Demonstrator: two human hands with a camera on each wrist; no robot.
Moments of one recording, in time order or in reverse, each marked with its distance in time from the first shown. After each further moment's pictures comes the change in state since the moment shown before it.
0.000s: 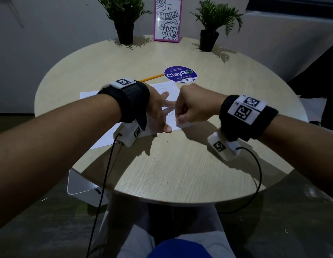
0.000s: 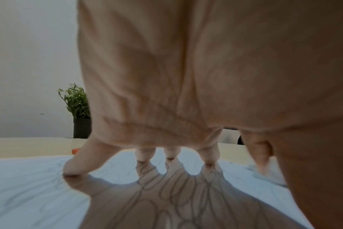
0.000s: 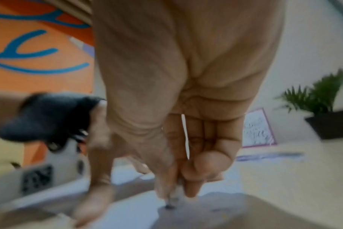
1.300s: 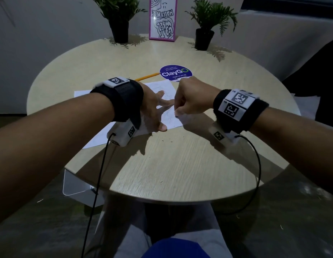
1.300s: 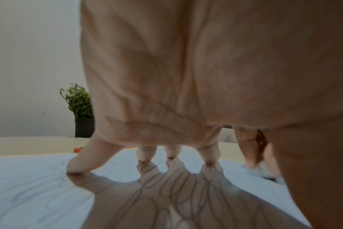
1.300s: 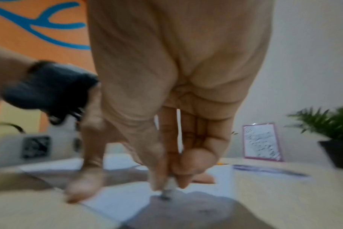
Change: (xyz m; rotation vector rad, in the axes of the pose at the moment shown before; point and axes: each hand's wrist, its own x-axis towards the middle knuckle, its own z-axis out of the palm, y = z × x) left_hand -0.001 0.000 0.001 -0.008 0.030 -0.012; right_hand 0.004 0.008 -0.004 -0.022 0.059 0.024
